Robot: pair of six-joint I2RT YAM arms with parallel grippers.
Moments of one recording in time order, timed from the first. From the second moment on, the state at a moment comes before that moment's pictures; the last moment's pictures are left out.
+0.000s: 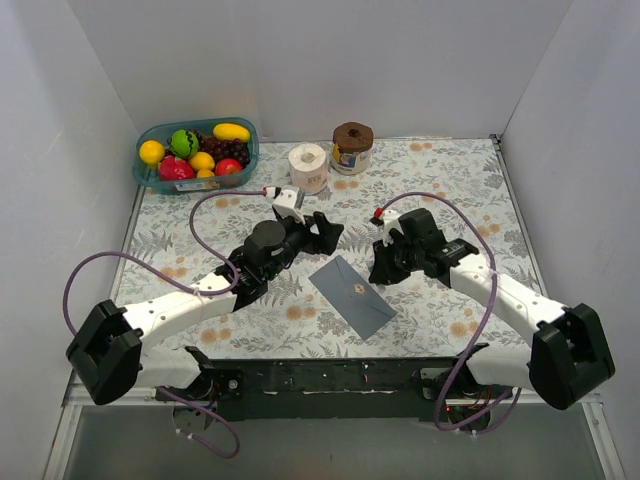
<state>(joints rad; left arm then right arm) -0.83 1.27 0.74 0.42 -0.21 -0.40 0.56 1.27 0.80 -0.48 -0.33 0.10</state>
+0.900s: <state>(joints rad) -0.83 1.15 0.64 0.63 0.26 -0.64 0.56 0.88 0.64 0.03 -0.79 0.13</state>
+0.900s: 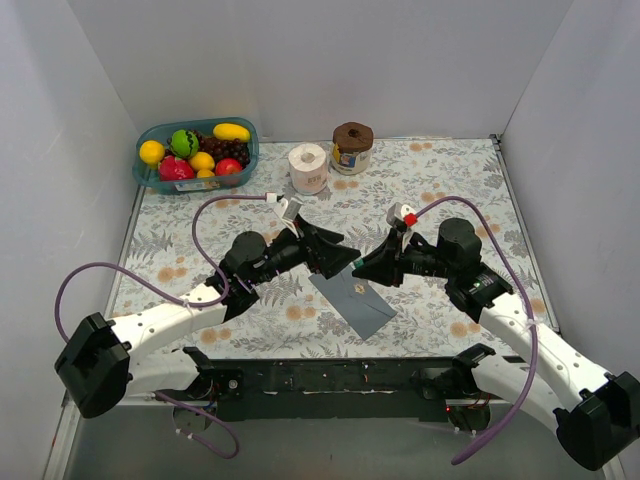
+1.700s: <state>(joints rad) -0.83 1.25 0.59 0.84 0.43 -0.77 0.56 0.87 0.64 0.05 -0.85 0.15</state>
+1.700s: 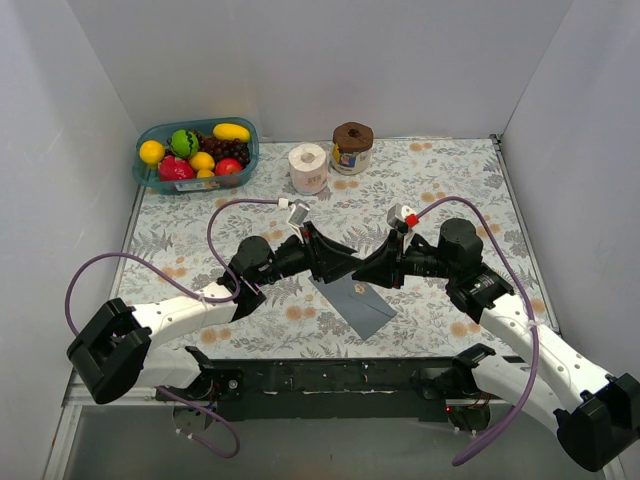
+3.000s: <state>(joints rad) -0.83 1.25 0.60 0.85 0.43 -0.74 0.56 0.89 0.64 0.03 -0.83 0.20</state>
